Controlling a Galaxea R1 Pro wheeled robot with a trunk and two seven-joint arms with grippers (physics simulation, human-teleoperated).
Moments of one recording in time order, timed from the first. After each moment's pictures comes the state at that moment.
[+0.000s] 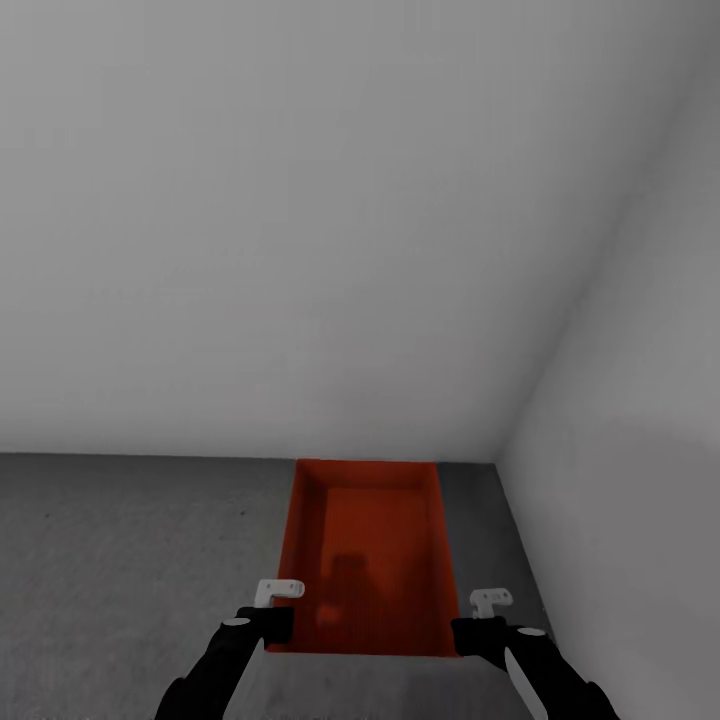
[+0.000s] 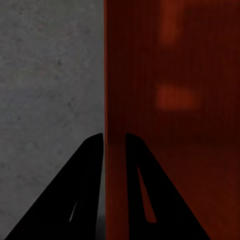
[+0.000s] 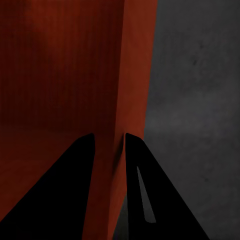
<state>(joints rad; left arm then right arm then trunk) -0.39 -0.13 0.01 -0.74 -0.06 0.39 0.06 -0.44 -0.03 0.02 -0.57 -0.02 0.28 0.24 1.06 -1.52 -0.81</state>
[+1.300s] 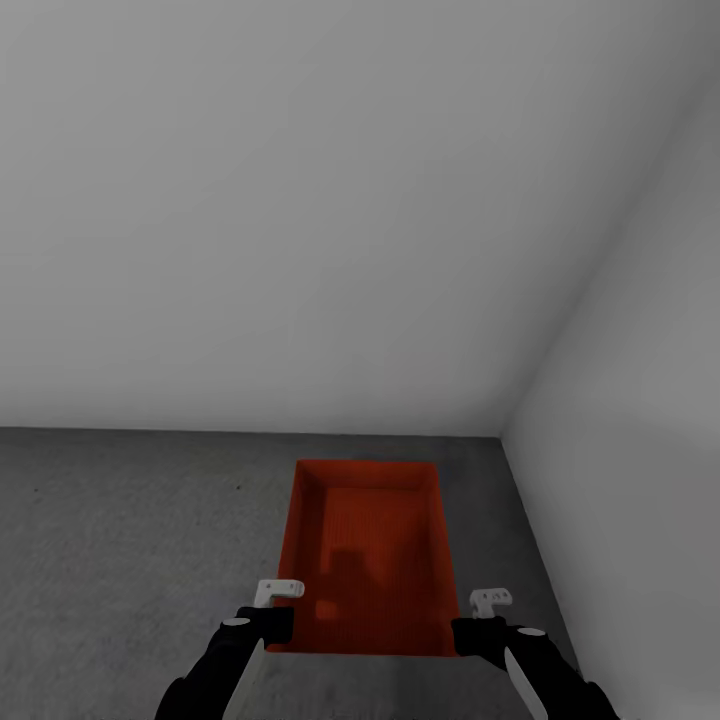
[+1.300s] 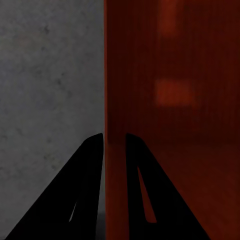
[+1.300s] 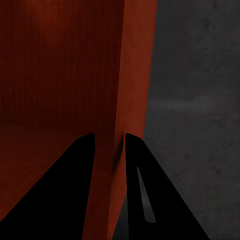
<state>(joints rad) -0.39 -0.13 0.01 -0.74 -0.06 0.39 0.06 -0.44 -0.03 0.02 -0.57 -0.02 0.28 0.24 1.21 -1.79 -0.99</state>
